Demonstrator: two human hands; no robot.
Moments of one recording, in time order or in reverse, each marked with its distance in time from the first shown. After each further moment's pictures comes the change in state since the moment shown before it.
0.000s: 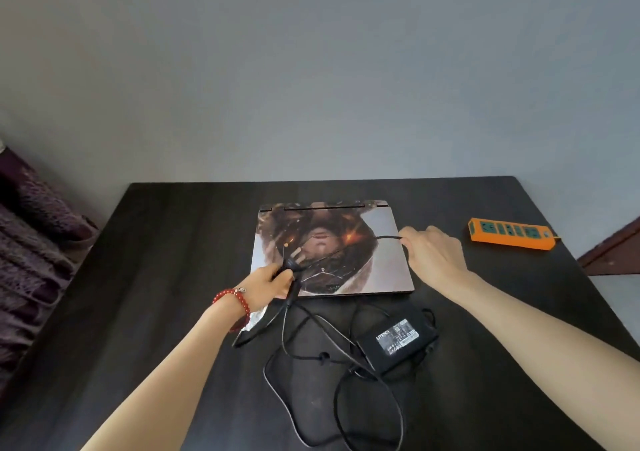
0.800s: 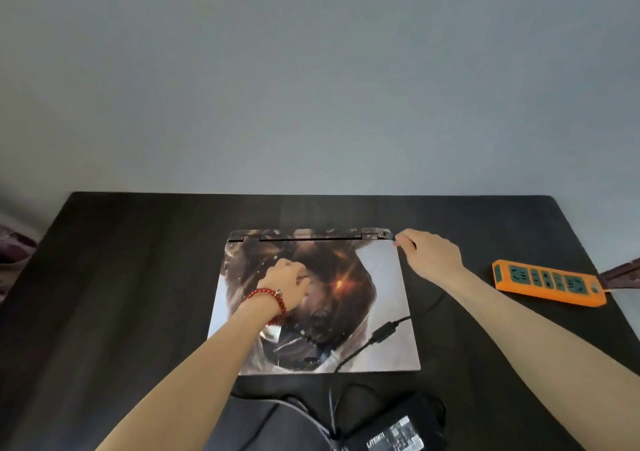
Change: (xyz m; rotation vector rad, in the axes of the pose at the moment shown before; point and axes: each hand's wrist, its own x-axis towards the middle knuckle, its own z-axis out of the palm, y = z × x) left_hand 0.189 0.039 0.025 0.408 -0.023 -0.113; right_hand 0.171 0.057 0.067 0.308 -0.266 0.169
